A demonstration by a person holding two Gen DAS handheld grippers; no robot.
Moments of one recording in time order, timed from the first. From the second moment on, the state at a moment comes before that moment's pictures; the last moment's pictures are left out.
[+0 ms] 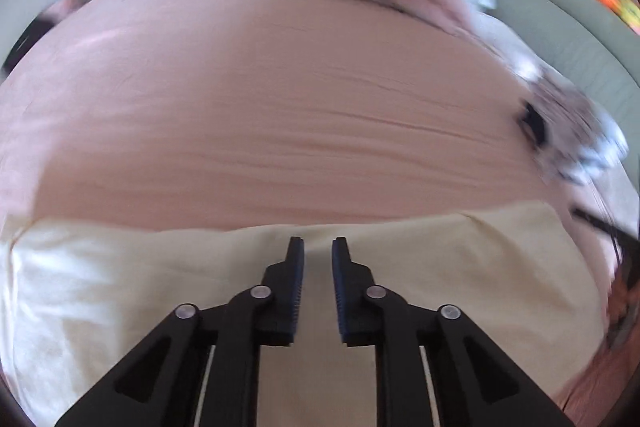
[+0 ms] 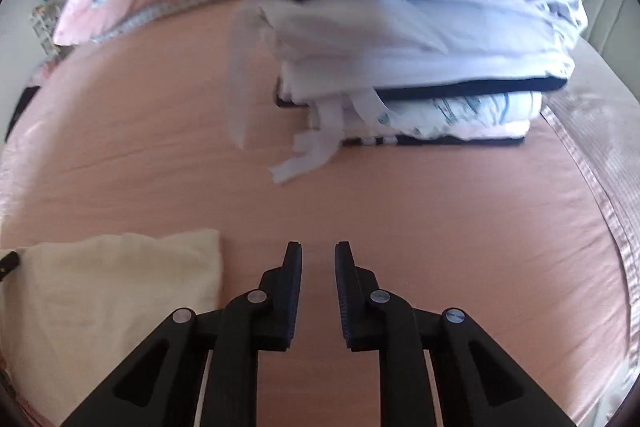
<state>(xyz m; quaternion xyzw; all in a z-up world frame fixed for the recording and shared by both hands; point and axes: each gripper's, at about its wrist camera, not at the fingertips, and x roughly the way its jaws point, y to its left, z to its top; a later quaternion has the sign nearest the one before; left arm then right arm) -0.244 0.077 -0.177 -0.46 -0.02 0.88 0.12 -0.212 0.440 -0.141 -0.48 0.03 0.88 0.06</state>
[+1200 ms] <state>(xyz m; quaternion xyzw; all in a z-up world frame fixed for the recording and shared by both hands) -0.287 0.085 -0.212 -0.47 -0.06 0.88 0.06 -0.245 0.426 -0.156 -0.51 -0.03 0.86 0.05</state>
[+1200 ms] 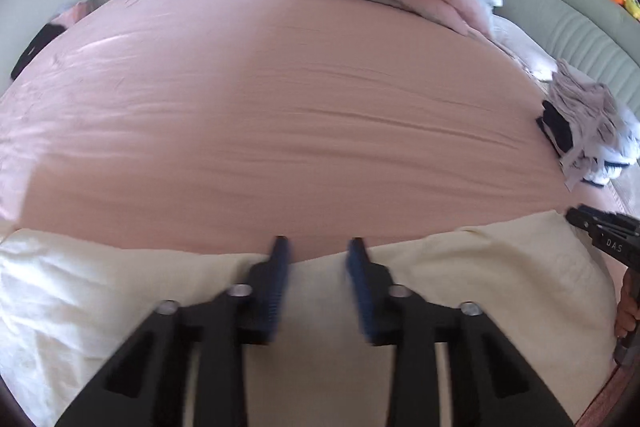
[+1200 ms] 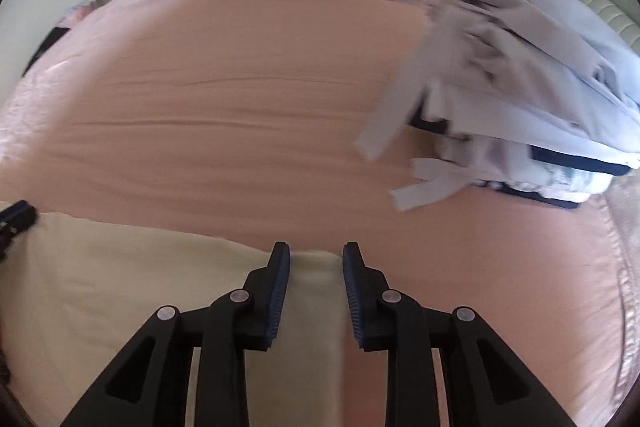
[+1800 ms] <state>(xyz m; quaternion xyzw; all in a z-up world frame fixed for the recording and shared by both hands) -0.215 0.207 -0.195 -0.45 -0.01 0.86 0.25 -0.146 0.437 -0.138 -0.54 0.02 0.84 -0.03</state>
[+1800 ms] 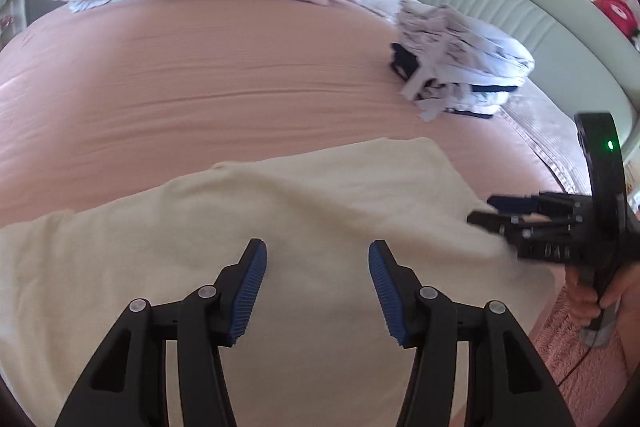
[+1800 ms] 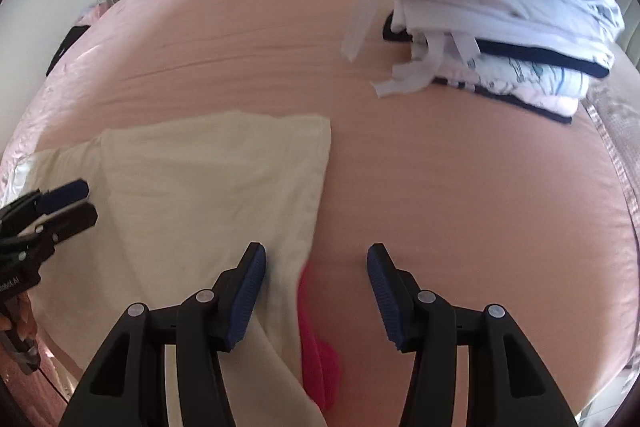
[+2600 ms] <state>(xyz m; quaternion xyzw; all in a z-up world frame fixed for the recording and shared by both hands) -0.118 0.241 -0.184 -0.50 0.05 0.80 0.34 -0.078 0.462 -0.158 -0.50 0.09 0.86 0.02</state>
